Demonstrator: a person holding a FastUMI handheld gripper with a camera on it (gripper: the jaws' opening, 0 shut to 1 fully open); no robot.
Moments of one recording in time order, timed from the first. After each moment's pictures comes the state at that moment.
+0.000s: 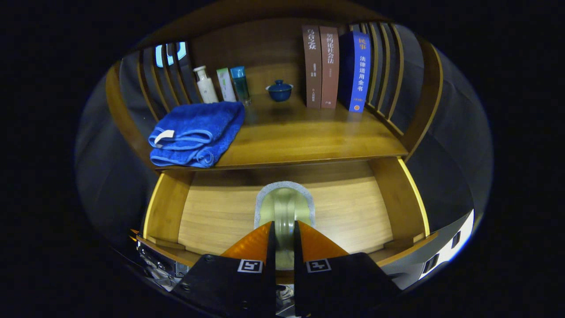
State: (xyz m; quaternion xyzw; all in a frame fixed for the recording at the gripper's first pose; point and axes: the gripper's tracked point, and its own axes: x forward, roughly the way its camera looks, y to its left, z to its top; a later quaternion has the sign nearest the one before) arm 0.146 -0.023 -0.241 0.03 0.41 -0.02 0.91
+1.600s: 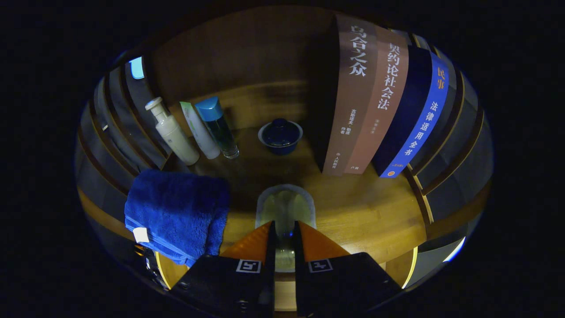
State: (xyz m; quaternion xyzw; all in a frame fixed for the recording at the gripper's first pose) arm 0.351 -0.022 -0.227 0.03 0.43 -0.01 0.90
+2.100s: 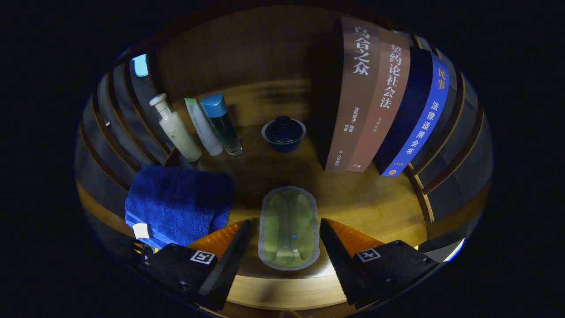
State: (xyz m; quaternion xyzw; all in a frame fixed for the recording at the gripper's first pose) arm 0.342 -0.017 -0.227 0.02 0.43 -0.01 0.90
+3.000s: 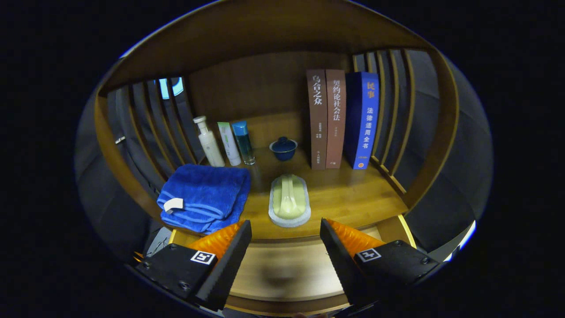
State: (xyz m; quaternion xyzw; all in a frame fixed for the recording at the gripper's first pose) arm 0.220 -0.016 -0.170 0.04 0.28 -0.01 0.96
